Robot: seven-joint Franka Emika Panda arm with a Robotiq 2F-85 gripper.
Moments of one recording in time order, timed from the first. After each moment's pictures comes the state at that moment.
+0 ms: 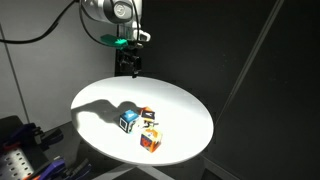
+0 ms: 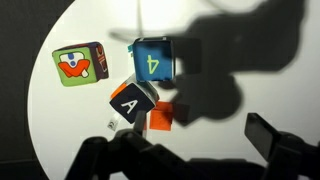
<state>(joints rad) -0.05 0.04 -0.03 -2.18 -0.03 2.27 0.10</state>
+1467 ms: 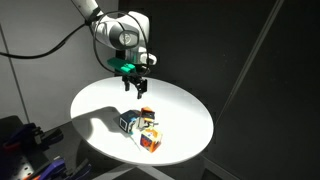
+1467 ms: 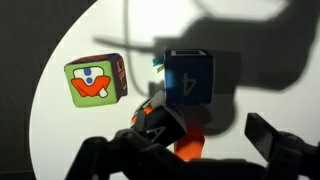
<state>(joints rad) -0.10 0.17 -0.09 -2.24 -0.03 2.43 -0.04</state>
